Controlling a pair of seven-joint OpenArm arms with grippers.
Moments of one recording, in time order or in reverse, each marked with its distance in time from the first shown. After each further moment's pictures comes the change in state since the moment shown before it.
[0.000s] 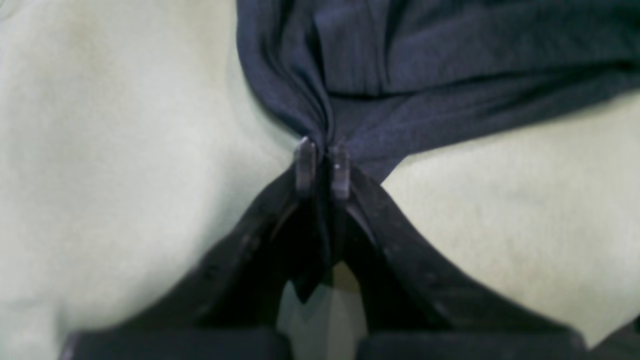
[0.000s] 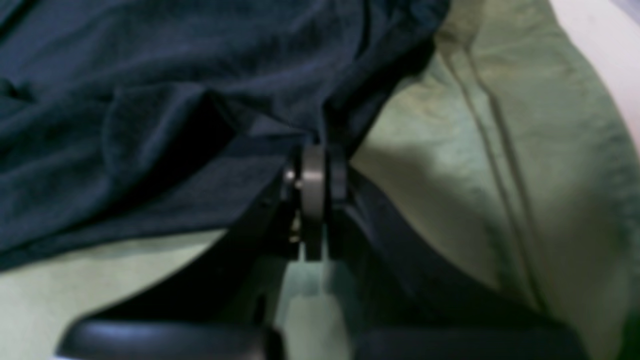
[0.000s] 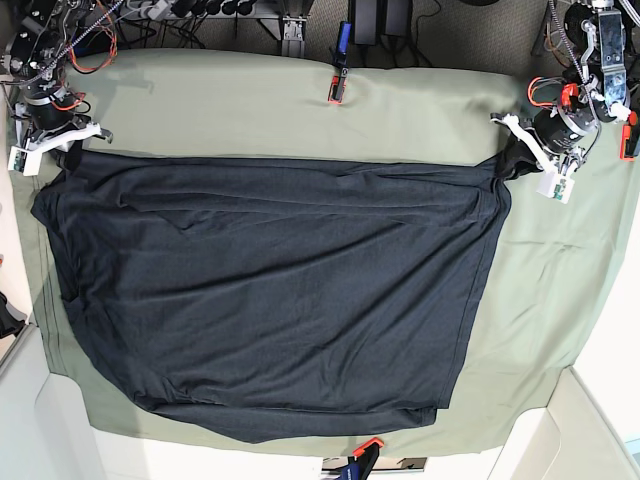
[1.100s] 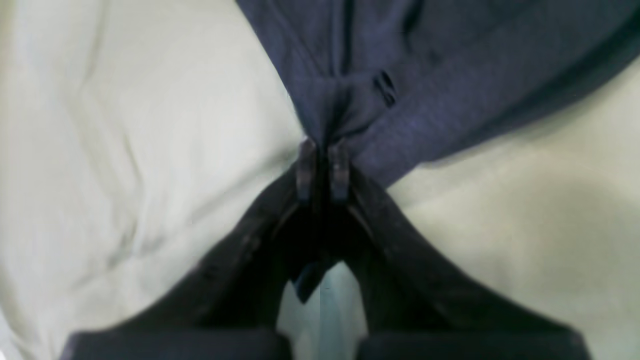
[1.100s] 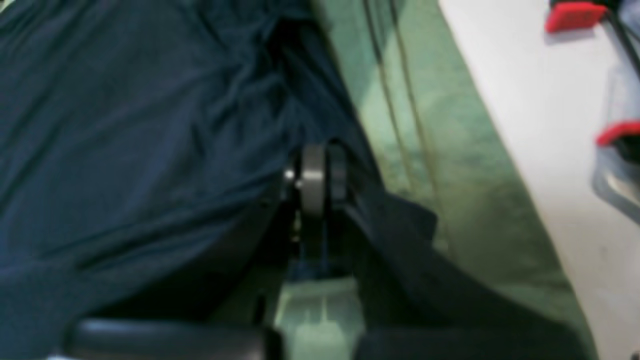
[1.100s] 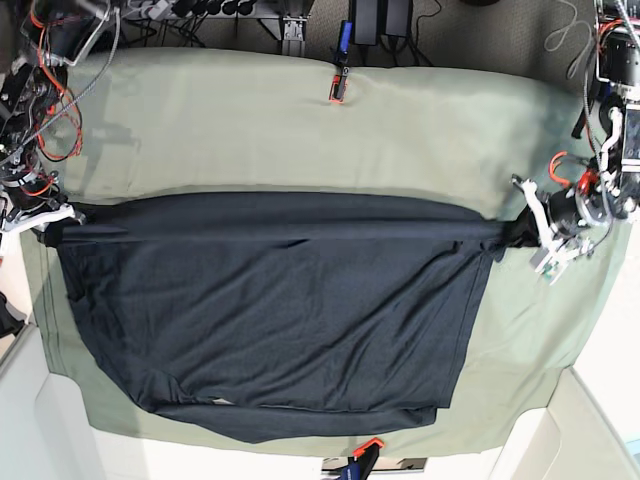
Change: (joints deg) left arm -22.5 -12.5 16.5 -11.9 5.8 -3.2 -4.6; right arm 20.6 5.1 2.0 -14.5 0.8 3.3 -3.3
